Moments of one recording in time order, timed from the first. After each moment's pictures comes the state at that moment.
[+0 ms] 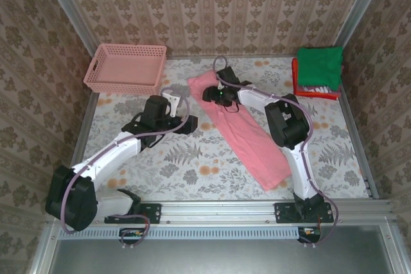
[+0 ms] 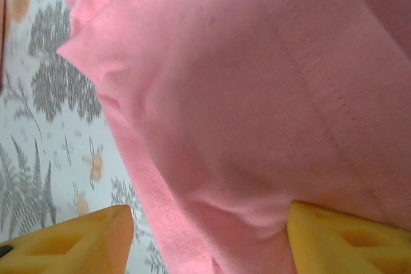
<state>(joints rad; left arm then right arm) -0.53 1.23 0.78 -0.22 0.16 -0.22 0.44 2.30 1.74 -0.33 -0.21 0.64</state>
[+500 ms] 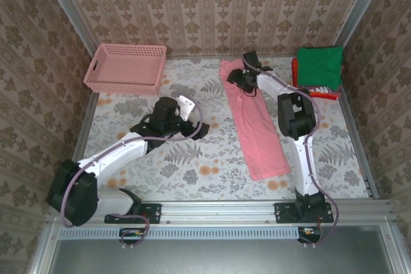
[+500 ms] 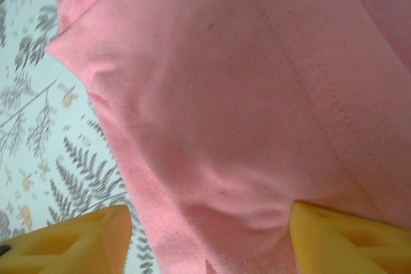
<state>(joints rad) -0.65 1.30 0.78 -0.09 0.24 -0.02 0.23 2.39 1.95 -0.47 -0.14 0.71</state>
